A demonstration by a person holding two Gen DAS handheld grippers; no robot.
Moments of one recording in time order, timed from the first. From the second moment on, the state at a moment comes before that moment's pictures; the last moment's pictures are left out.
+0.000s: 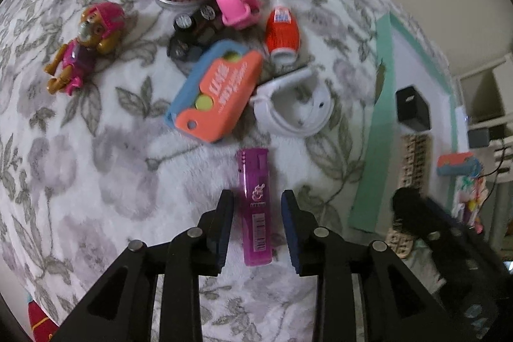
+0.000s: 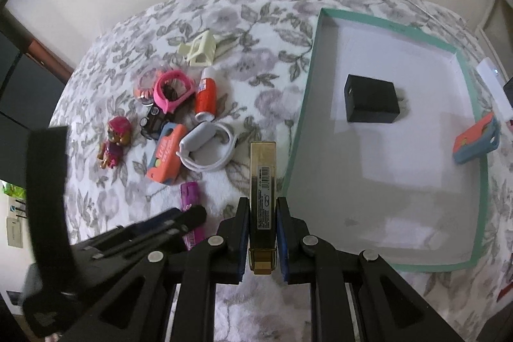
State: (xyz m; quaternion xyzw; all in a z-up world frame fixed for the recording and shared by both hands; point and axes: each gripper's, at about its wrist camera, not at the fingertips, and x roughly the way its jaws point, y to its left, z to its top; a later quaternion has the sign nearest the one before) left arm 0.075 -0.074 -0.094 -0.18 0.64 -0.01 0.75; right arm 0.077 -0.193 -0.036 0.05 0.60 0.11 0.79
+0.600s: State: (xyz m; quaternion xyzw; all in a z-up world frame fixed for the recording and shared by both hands) left arm 0.066 -0.096 -0.090 -0.07 0.64 -0.01 0.76; right arm 0.077 -0.196 -0.039 0.06 0.60 0.11 0.79
